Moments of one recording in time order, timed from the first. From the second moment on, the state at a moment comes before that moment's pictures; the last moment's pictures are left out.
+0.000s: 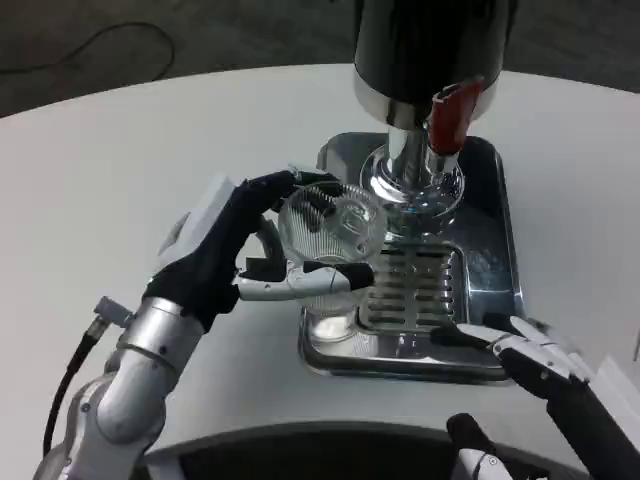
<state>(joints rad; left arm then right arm) -0.54 0.30 -0.06 0.43 0.34 -0.43 -0.05 0.48 -0.29 -0.03 -0.73 -0.47 -0.22 0.20</state>
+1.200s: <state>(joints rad) -0.75 0.19 -0.19 0.70 0.41 -0.43 0.12 0.51 -0.29 -0.08 -0.73 -0.44 -0.24 0.20</state>
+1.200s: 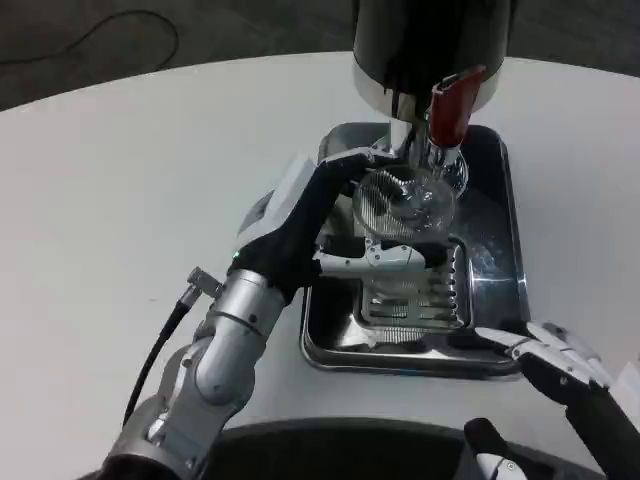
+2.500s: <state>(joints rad) -0.76 0.19 -0.24 0.70 0.43 -0.41 0.15 0.53 -0.28 -0.11 -0.73 -0.41 -0.26 0.19</state>
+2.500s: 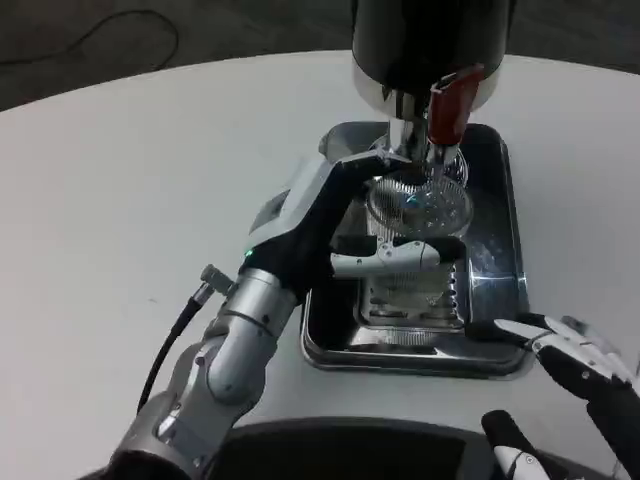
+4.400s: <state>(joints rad) -0.39 0.21 -0.08 -0.03 0.11 -0.24 -0.14 0.54 -0.27 -0.10 -0.71 -0.41 -0.29 0.16</state>
